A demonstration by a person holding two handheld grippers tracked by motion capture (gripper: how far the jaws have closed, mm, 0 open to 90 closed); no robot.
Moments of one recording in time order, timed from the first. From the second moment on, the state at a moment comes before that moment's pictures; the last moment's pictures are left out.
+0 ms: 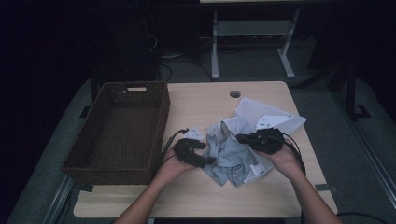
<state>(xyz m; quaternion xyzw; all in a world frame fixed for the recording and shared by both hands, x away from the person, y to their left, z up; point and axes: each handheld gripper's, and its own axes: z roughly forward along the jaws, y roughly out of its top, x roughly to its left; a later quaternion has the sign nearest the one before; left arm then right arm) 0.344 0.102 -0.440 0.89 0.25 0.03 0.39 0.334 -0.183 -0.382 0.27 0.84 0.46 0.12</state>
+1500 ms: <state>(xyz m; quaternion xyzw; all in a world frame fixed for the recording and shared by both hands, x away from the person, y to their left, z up) 0.363 0.043 -0.407 0.87 0.19 0.06 0.46 0.324 -0.173 -0.360 0.24 0.83 0.48 0.13</state>
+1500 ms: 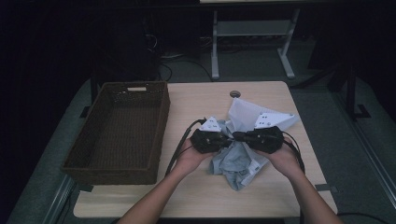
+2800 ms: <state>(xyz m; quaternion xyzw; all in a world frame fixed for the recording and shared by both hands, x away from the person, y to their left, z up) 0.413 0.078 -0.405 0.84 0.27 0.09 0.46 0.328 -0.176 -0.368 0.24 0.84 0.48 0.12</state>
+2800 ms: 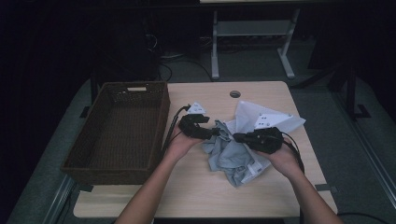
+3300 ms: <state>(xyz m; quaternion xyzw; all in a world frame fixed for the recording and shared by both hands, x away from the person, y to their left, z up) 0.387 0.044 -0.415 0.88 0.17 0.05 0.44 0.330 -0.179 -0.366 0.25 0.83 0.48 0.12</state>
